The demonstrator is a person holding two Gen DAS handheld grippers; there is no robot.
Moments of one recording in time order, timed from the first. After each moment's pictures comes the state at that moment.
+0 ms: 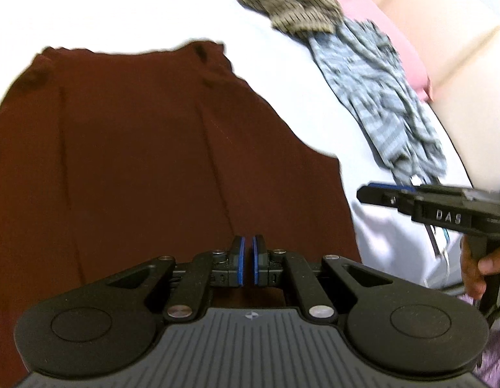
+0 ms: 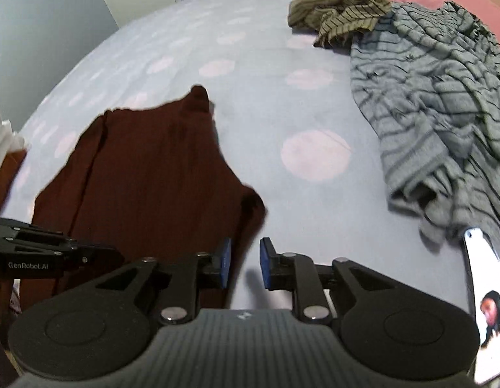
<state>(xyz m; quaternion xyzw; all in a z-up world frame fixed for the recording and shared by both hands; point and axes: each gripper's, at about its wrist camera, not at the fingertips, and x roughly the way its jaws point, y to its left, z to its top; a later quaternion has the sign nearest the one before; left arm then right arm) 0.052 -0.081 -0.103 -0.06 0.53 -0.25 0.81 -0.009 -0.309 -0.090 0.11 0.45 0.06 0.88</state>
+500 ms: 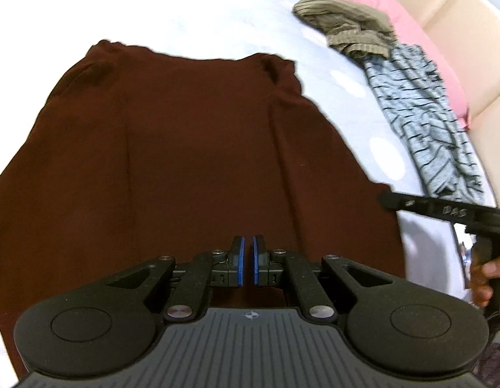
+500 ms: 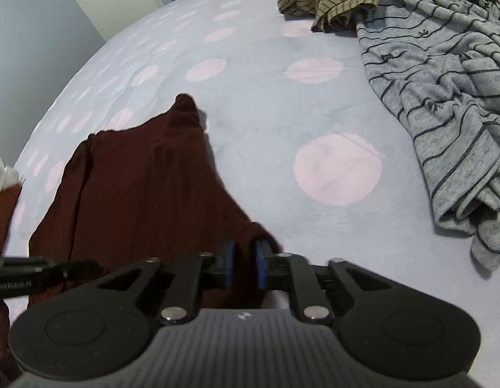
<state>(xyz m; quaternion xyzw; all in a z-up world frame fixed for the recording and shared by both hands) 0.076 -0.053 -0.116 -0.06 0.54 -0.19 0.82 0.042 -0.310 -0.121 0.17 0.46 0.05 0.87</state>
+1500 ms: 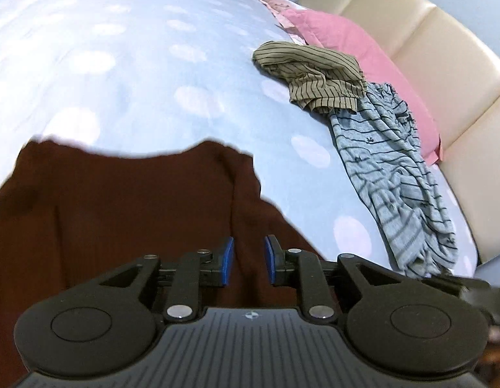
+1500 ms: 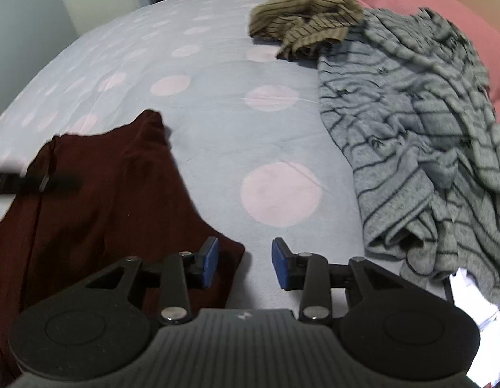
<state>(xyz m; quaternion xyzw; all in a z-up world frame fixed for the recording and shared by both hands) 0.169 -0.093 -0.082 -0.08 0.48 -0.26 0.84 0.032 -0.310 -0.098 0.08 0.45 -0.02 0.89</state>
